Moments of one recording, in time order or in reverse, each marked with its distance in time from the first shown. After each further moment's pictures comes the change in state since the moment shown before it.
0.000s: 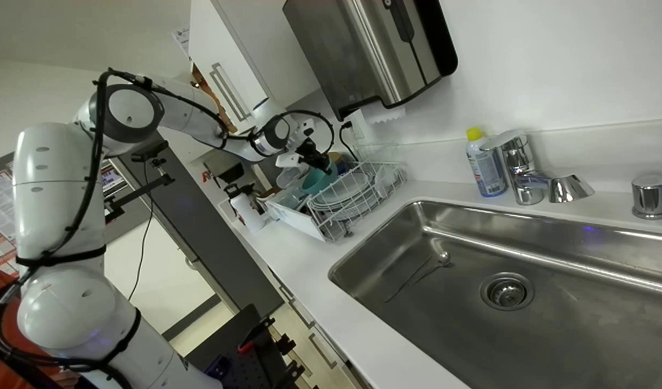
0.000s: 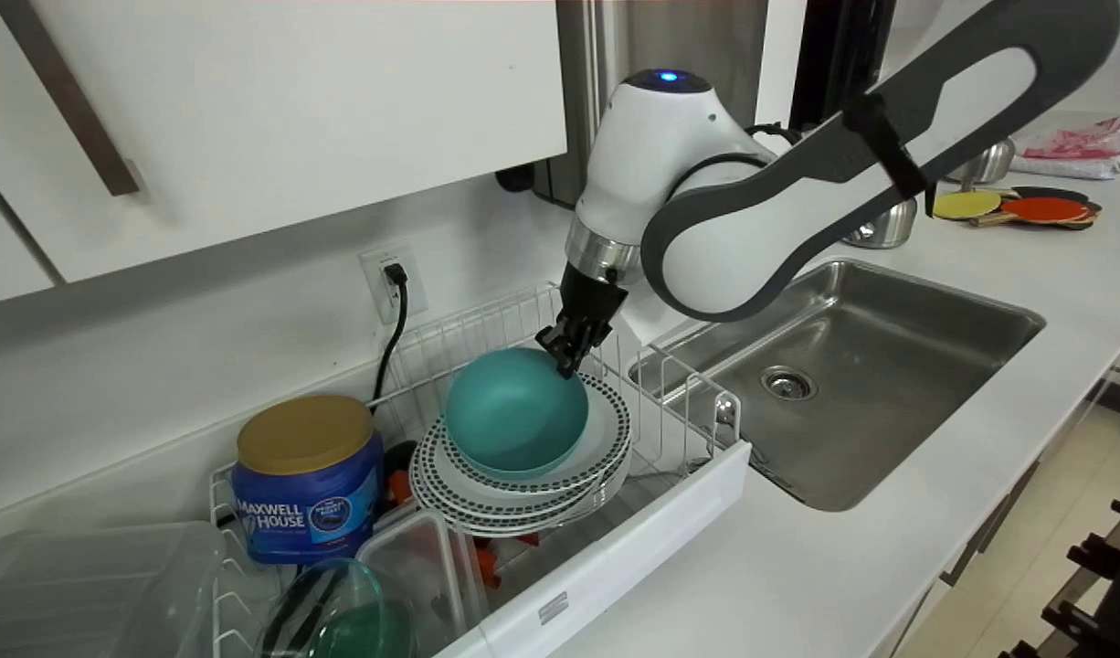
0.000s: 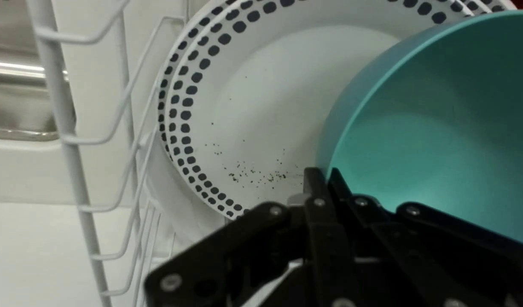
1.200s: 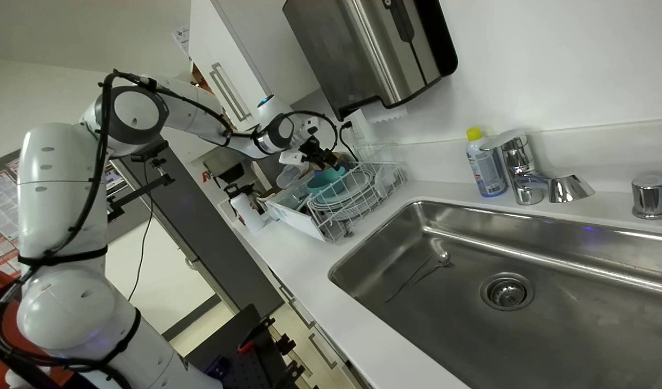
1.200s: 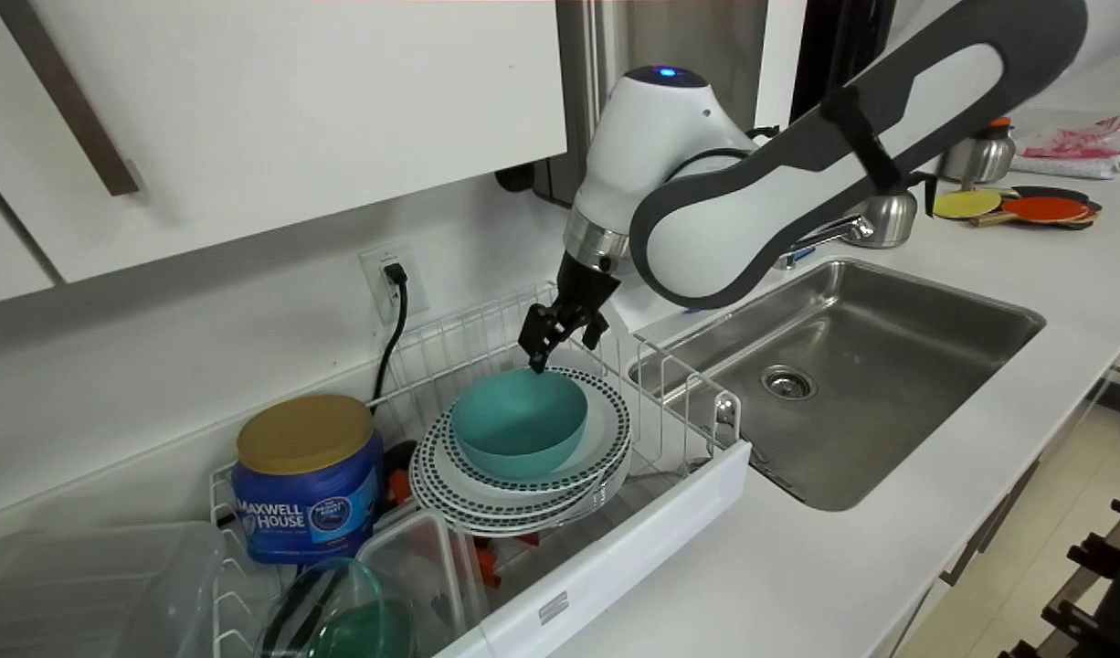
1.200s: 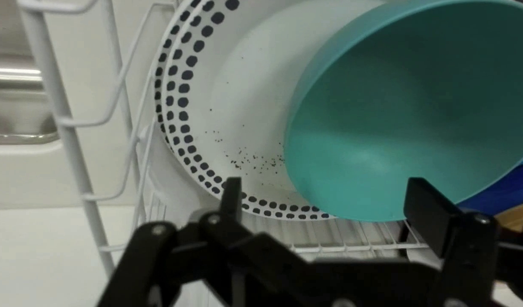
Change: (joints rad) arm -0.010 0.020 -0.007 0.038 0.062 0.007 0.000
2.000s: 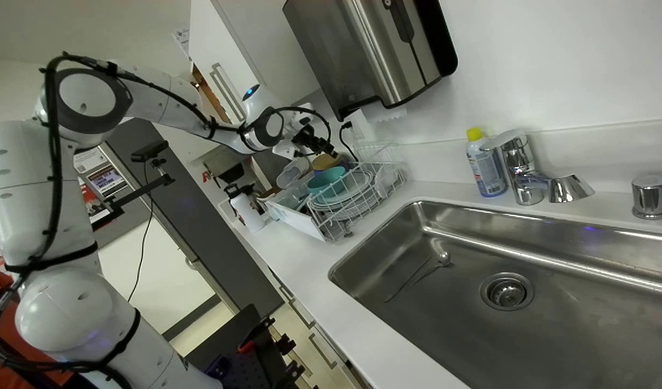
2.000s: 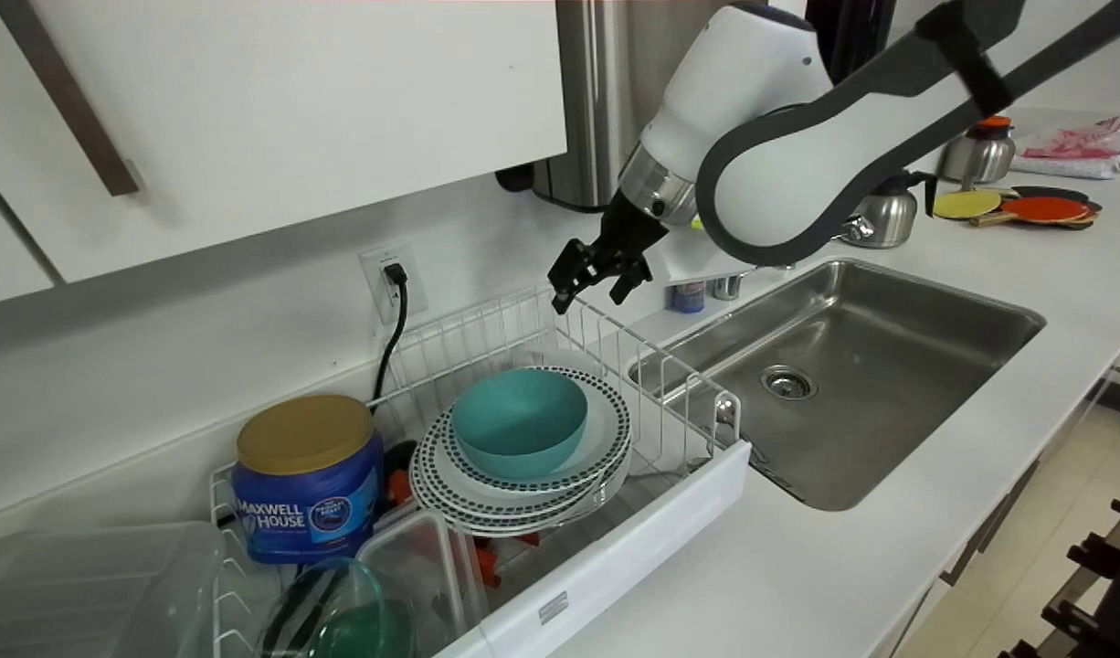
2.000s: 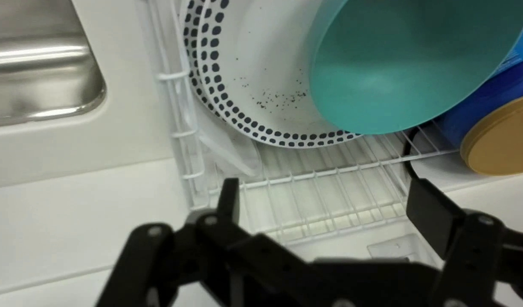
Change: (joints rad) arm -0.030 -0.195 -0.030 -0.230 0.109 0.202 0.003
